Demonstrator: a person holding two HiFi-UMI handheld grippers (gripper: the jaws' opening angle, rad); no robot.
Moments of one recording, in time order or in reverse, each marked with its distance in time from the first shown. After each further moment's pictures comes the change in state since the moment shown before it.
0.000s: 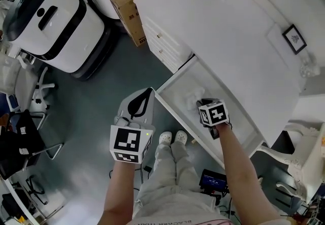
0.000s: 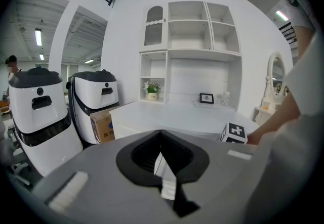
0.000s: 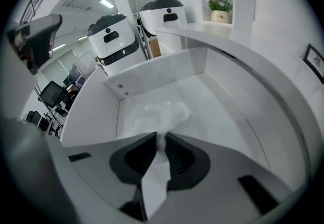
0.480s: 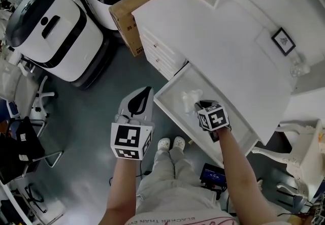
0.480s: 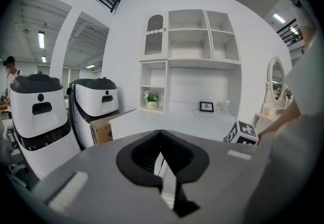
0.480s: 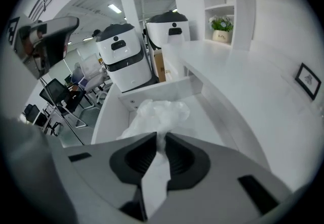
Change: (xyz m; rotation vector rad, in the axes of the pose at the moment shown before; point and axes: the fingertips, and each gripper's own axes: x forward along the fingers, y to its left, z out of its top) left arm -0.010 -0.003 0.037 -0.011 -0.072 0.005; right arm -0.055 0.013 0.028 -0.066 -0.086 -0.017
